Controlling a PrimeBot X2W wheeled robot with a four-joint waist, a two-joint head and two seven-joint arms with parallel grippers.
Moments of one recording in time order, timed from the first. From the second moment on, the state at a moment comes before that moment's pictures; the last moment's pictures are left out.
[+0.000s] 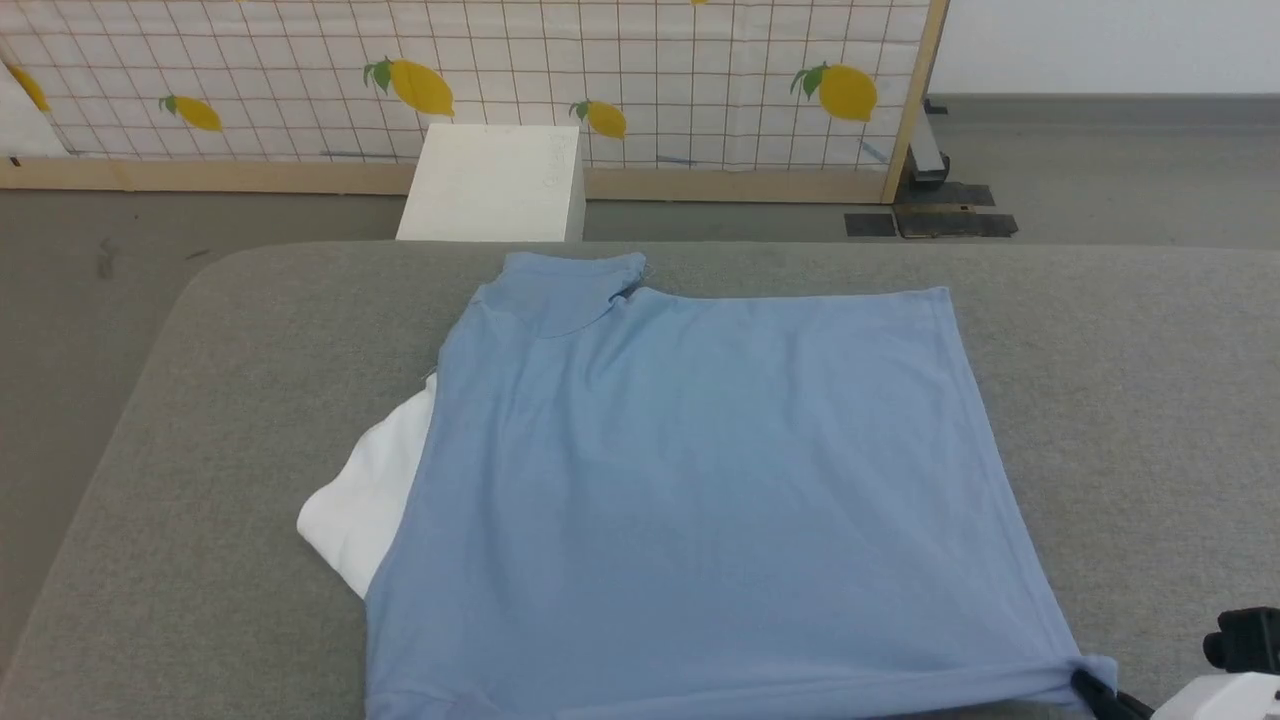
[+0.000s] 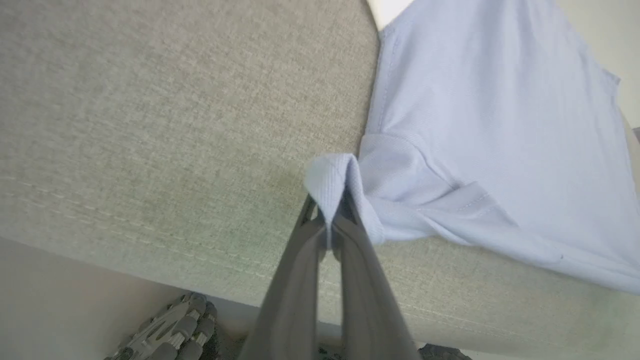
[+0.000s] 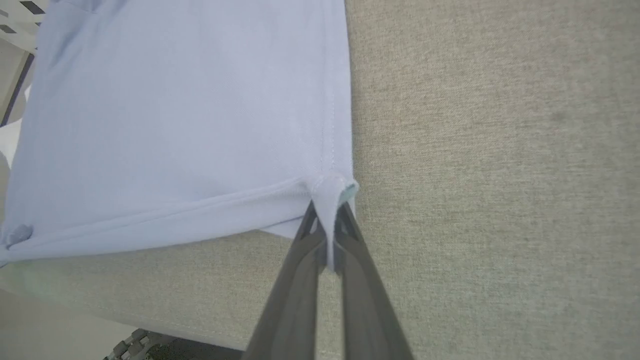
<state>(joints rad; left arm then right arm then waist) 0.28 0.60 -0.37 0.03 -1.23 0.20 0.08 0.24 -0.21 -0.17 -0.03 0.55 0.13 0.60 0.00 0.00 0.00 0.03</state>
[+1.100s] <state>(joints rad) -0.38 0.59 -0.40 0.27 -1.07 -0.04 0.06 -0.29 -0.10 -0.17 0.02 0.27 0.13 0.82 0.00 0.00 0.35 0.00</state>
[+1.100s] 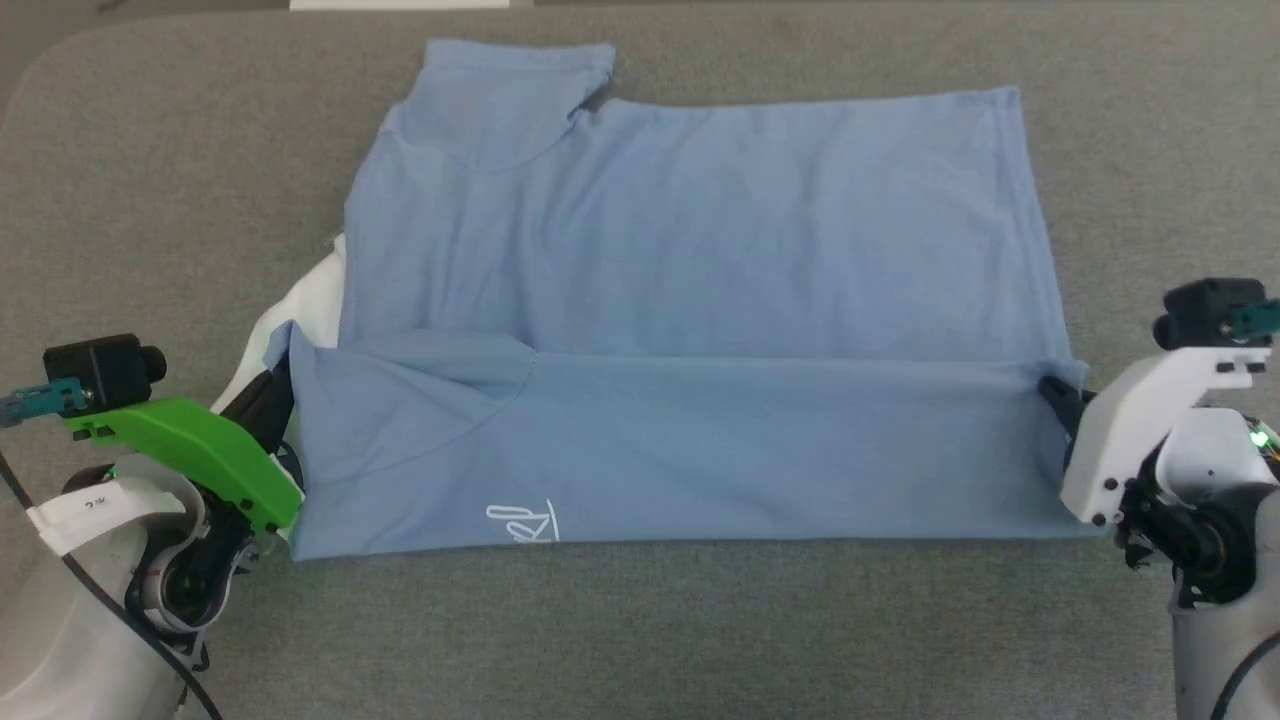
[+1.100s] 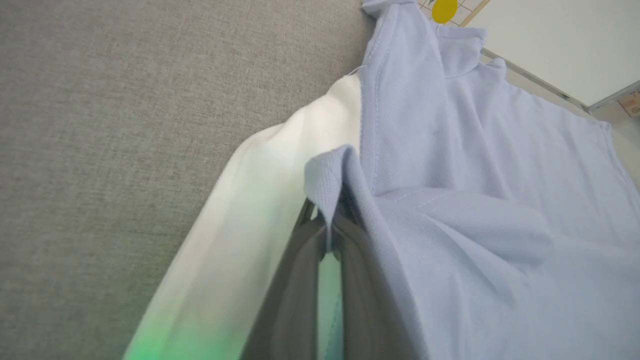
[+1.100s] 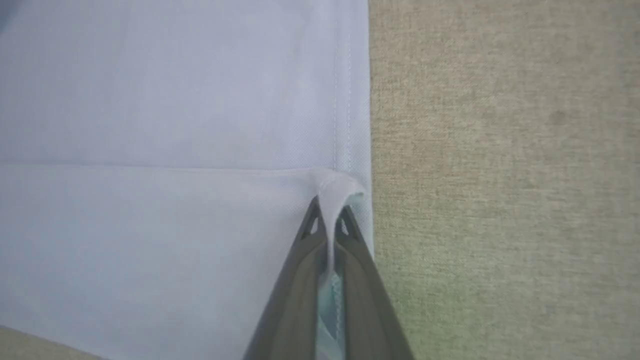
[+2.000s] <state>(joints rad) -0.28 0.58 -0.37 0.20 -0.95 0.04 -0.21 -0.15 -0.19 -0.23 -0.13 0.39 0.13 0.58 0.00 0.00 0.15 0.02</state>
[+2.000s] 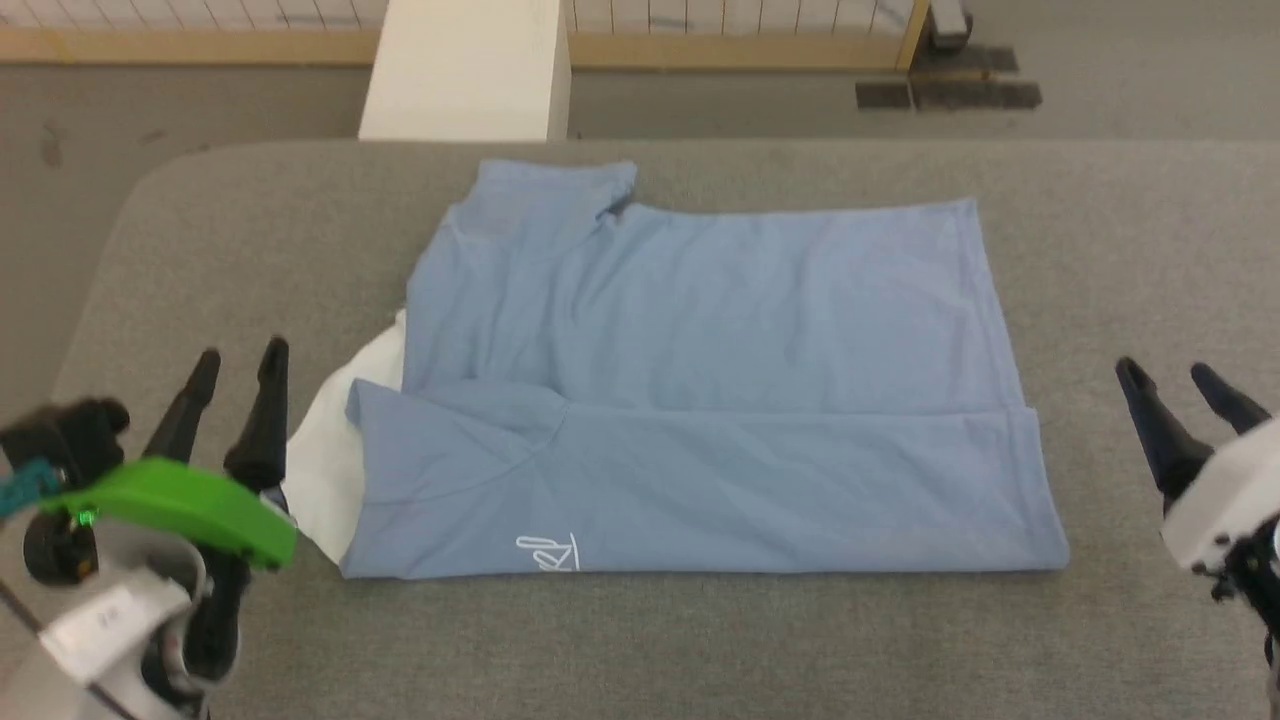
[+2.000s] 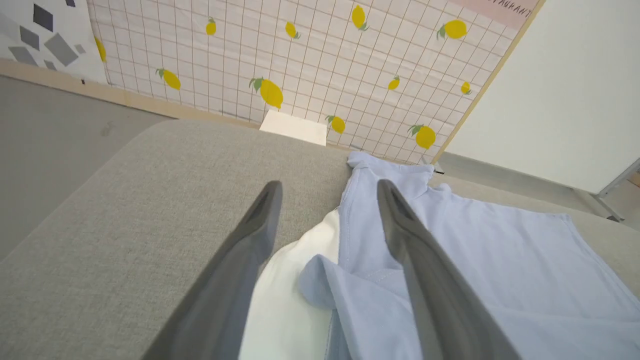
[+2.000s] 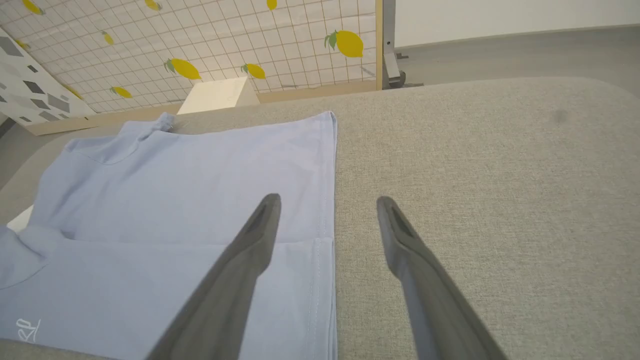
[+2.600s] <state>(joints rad) -0.05 0.52 -0.40 0.14 -0.79 0.13 -0.02 0.08 -0.18 -0.22 -0.10 0.44 0.13 0.40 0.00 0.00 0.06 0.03</state>
